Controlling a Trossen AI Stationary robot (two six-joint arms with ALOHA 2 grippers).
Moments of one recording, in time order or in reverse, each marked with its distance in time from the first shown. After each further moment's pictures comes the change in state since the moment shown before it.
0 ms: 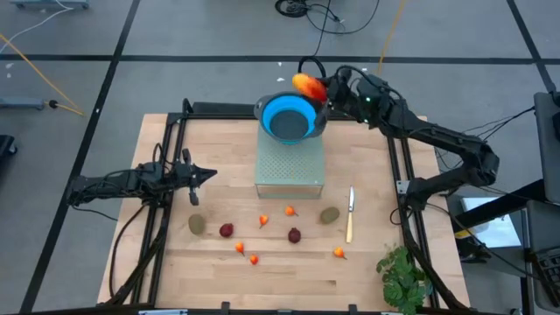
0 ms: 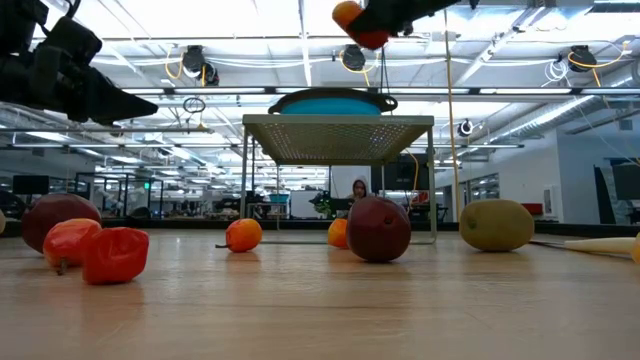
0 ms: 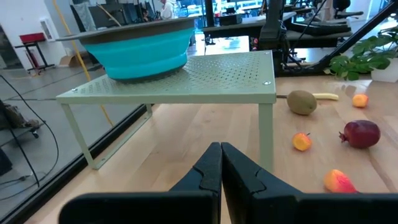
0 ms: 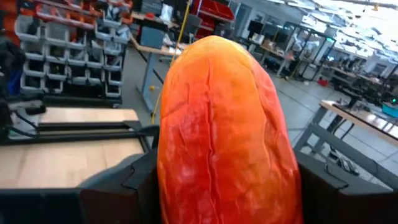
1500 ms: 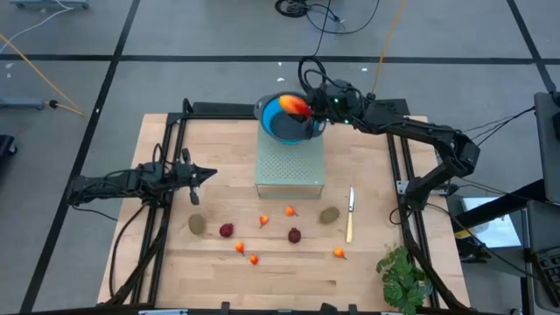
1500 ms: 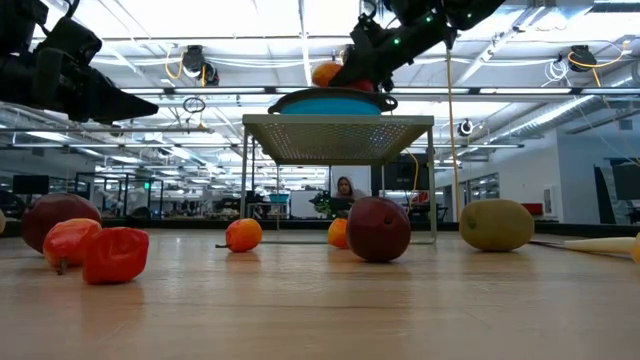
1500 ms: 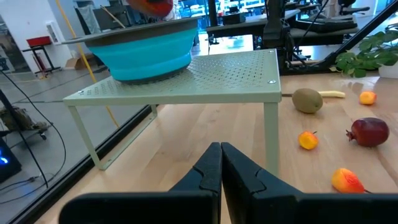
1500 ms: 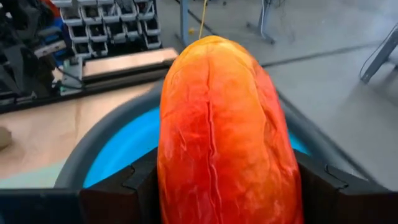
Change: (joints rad) left arm 0.000 0.000 0.000 0.001 -0.017 0.017; right arm -0.041 0.186 0.001 -0.116 -0.161 0.232
